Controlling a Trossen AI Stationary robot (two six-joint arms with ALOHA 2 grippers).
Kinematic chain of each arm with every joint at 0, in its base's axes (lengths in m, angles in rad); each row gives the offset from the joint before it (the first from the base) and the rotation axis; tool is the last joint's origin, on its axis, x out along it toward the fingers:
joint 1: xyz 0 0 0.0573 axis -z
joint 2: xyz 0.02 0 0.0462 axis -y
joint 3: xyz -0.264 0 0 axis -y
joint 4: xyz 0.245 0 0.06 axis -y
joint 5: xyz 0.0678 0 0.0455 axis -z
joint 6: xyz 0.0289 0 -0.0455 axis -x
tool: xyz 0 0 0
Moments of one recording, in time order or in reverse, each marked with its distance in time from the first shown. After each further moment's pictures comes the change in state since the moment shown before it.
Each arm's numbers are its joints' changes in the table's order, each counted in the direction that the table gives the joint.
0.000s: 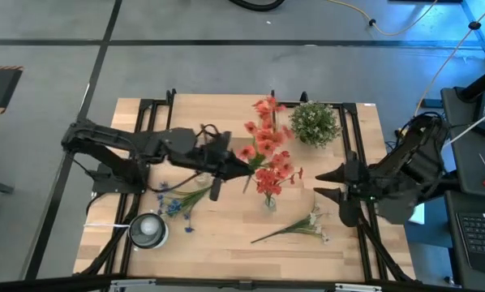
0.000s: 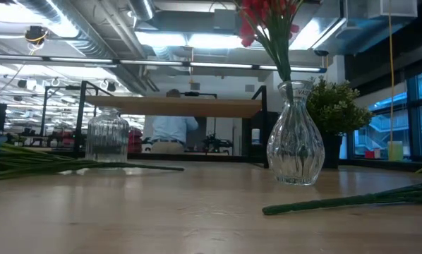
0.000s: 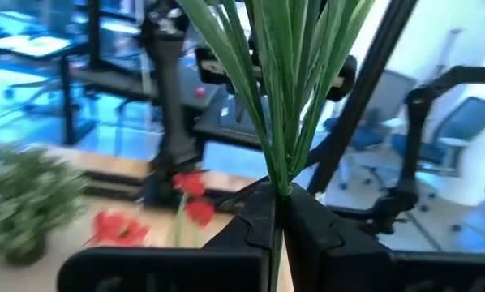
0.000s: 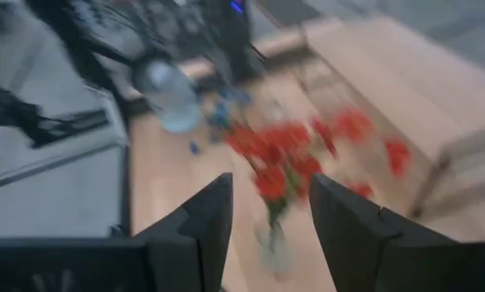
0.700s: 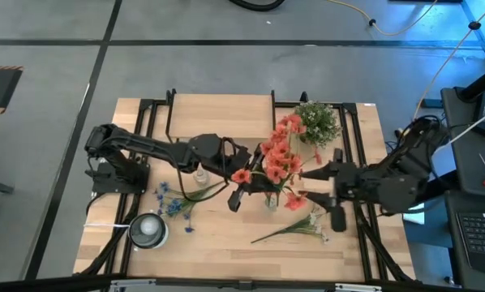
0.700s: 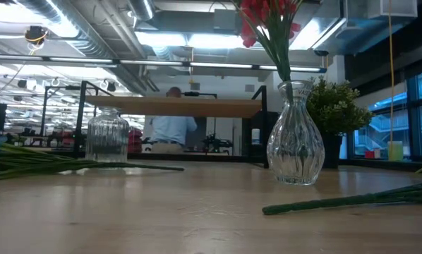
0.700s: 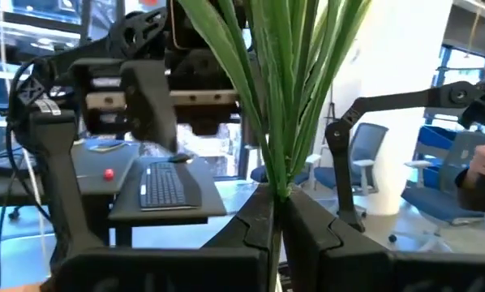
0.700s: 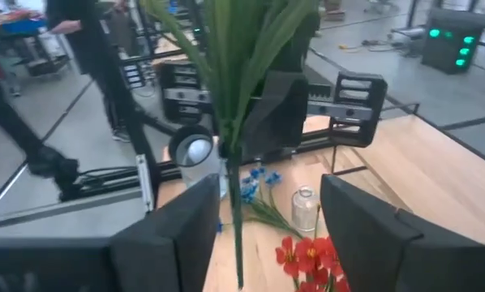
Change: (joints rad) left arm -0.040 -0.255 0.035 0.496 0.312 -0.125; right arm 0.094 -0.057 0.012 0.455 -0.012 0.423
